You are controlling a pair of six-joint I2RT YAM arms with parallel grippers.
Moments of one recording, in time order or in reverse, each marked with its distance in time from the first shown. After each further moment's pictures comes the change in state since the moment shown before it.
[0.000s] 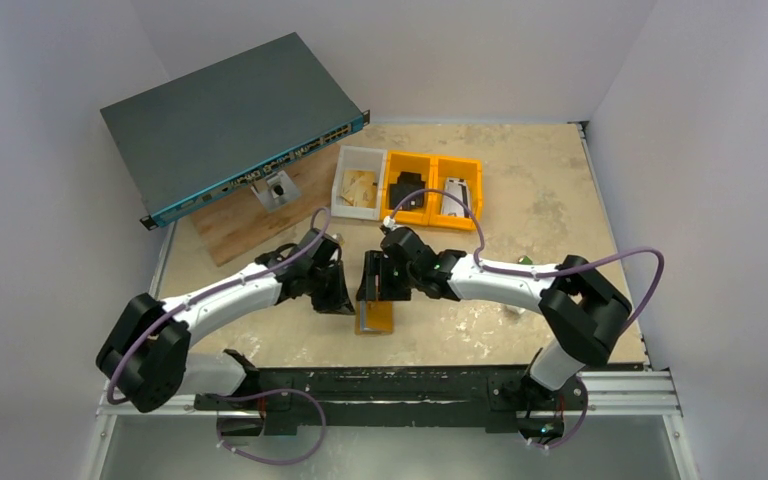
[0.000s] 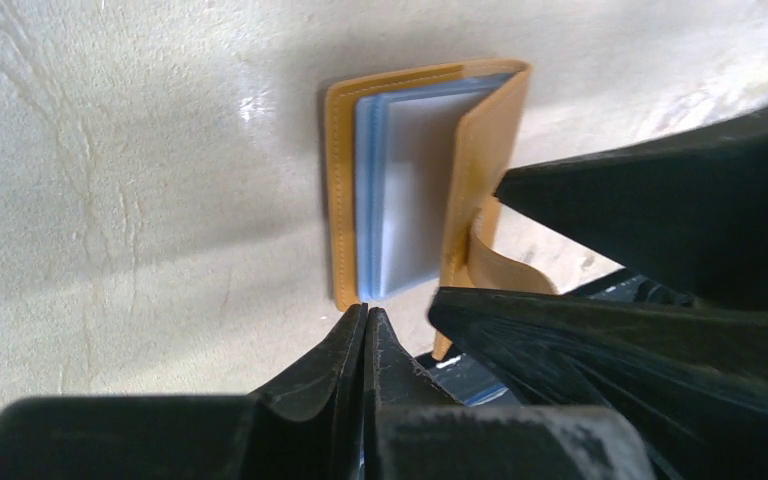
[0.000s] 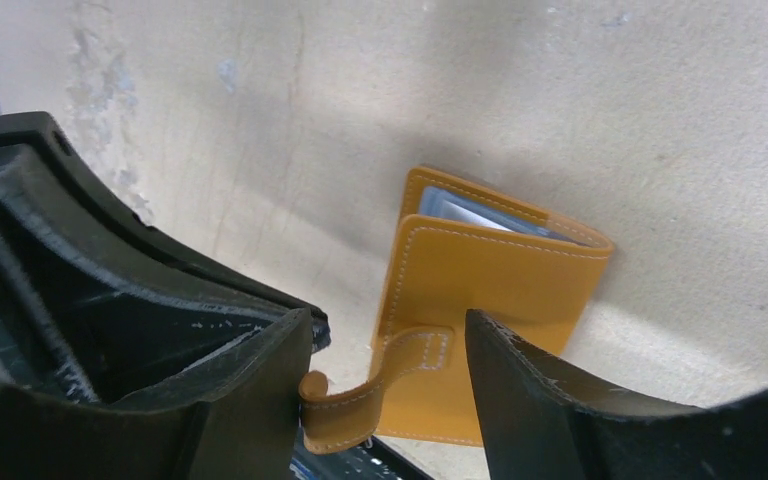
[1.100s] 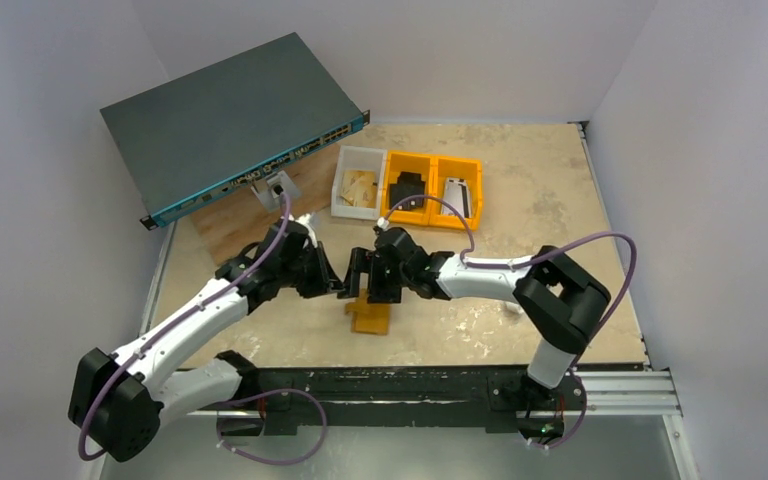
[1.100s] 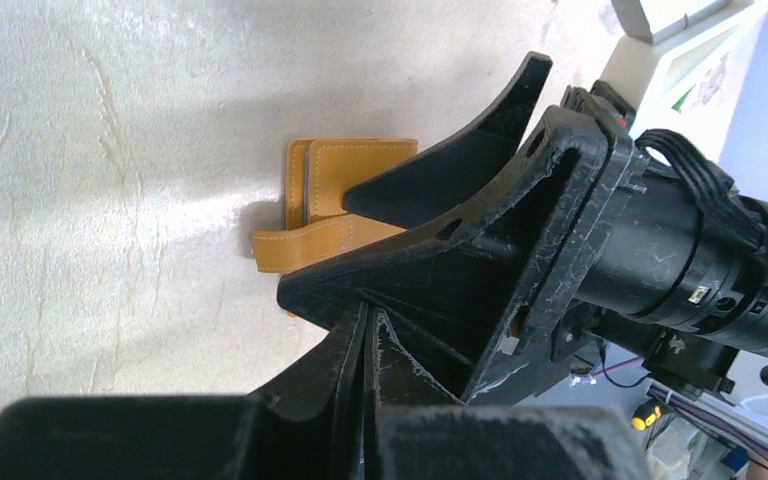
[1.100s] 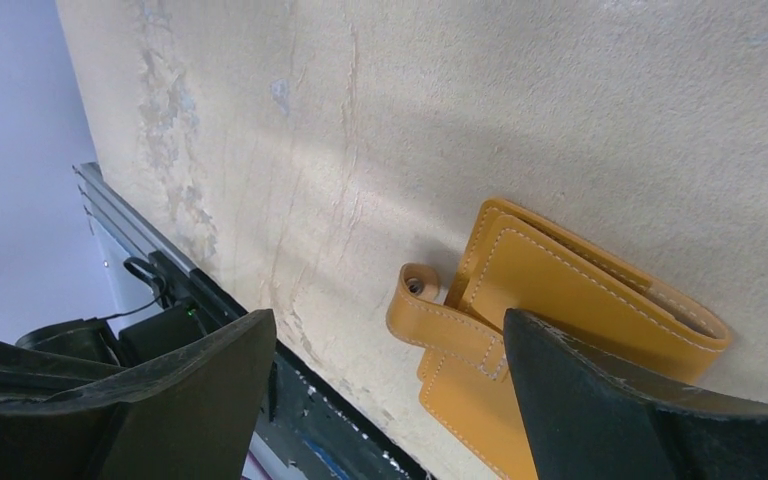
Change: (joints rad) left arm 0.095 -0.277 0.005 -0.023 -0.019 0.004; right arm -0.001 0.123 0.005 0.197 -0.119 0.122
